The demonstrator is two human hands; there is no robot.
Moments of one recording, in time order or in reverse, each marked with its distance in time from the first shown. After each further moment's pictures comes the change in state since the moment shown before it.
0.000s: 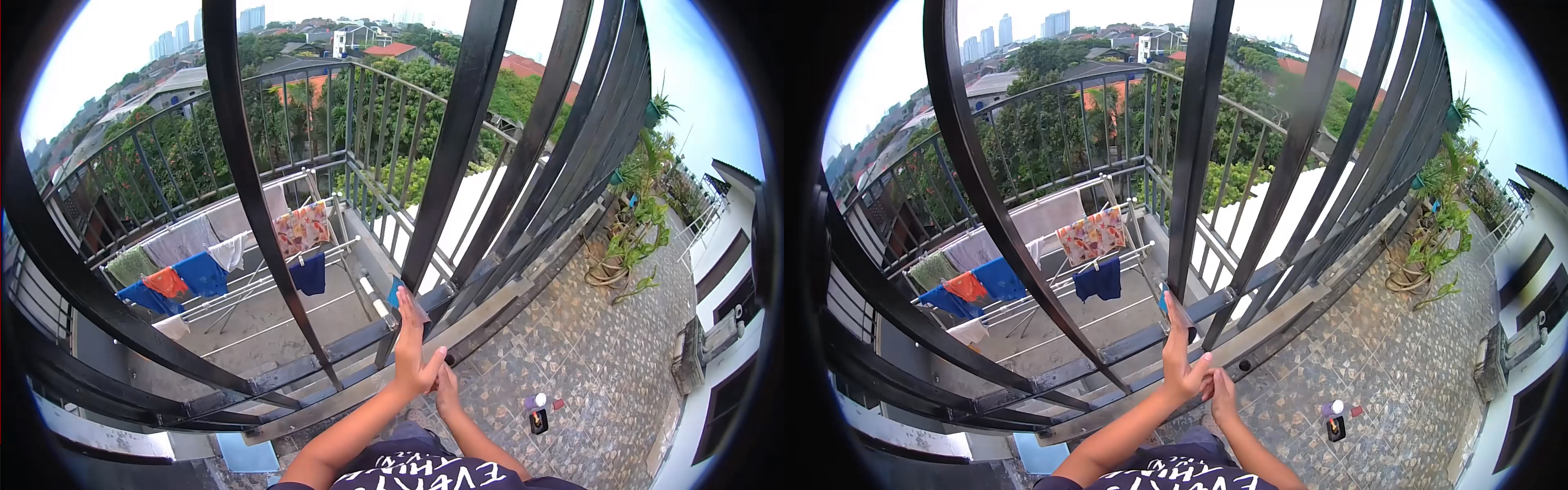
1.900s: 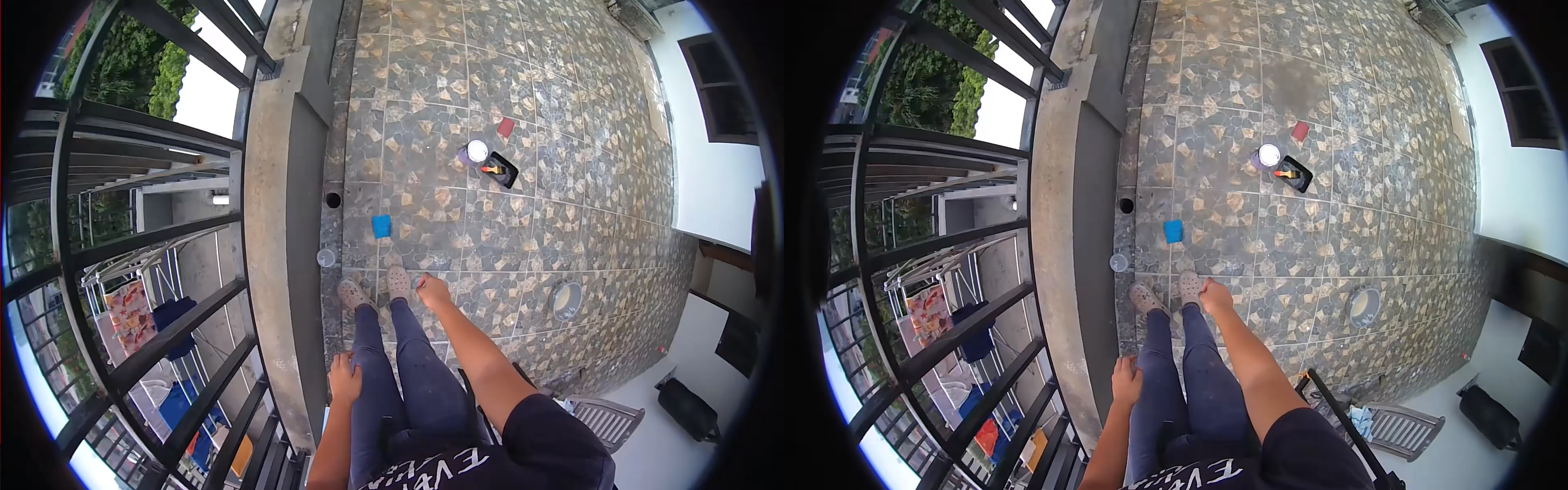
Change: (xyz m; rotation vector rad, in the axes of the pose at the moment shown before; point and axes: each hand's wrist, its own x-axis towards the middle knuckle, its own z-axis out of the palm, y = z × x) left_hand -0.306 -0.255 0.225 0.703 -1.435 -0.887; right_hand 0.009 0.370 -0.446 -0.443 0.471 1.086
